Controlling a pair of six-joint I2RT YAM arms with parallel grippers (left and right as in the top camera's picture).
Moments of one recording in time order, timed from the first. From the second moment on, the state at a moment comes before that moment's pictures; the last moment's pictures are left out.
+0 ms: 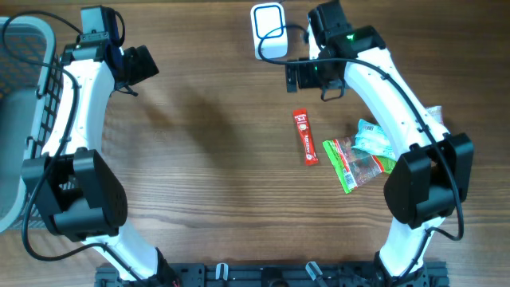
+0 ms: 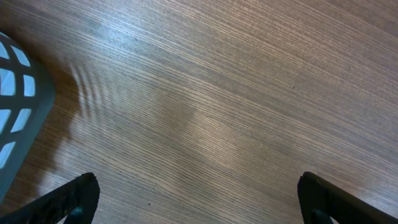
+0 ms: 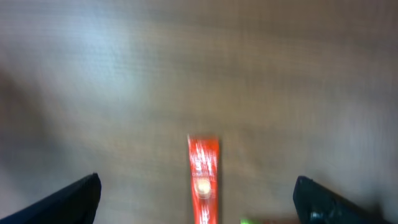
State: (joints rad) left arm 0.12 1.90 1.61 -0.84 -0.08 -0.34; right arm 0.33 1.99 1.77 -0.99 -0.05 0.21
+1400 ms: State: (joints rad) left arm 0.12 1.90 1.61 -0.84 -0.08 -0.34; right arm 0.12 0.55 1.40 -0.82 0.12 0.18
